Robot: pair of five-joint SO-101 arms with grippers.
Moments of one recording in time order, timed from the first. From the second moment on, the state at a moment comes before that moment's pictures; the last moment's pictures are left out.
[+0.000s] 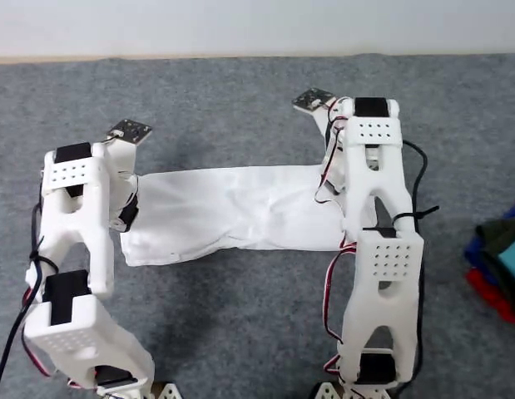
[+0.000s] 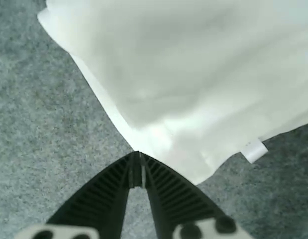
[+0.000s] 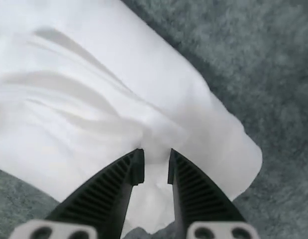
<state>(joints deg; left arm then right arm) -15.1 13.1 8.7 83.6 -23.3 -3.1 50.7 -47.9 94.3 39.2</state>
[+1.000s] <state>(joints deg) -15.1 13.1 9.7 83.6 -23.3 -3.1 58.0 -58.3 92.9 41.5</state>
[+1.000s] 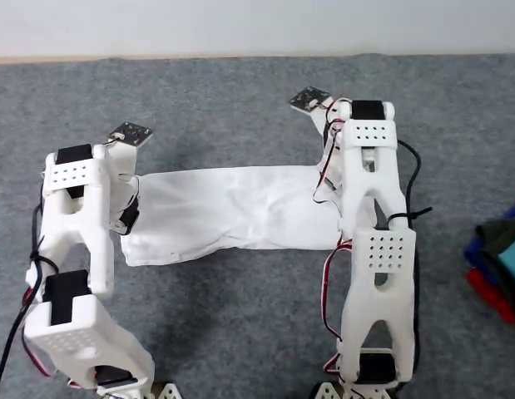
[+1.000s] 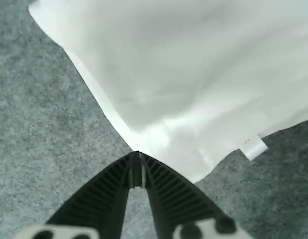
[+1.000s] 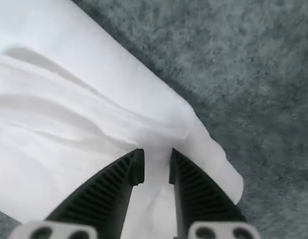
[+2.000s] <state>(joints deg) -13.3 7.9 9.8 83.6 -23.0 -4.4 41.5 -54.7 100.4 39.3</state>
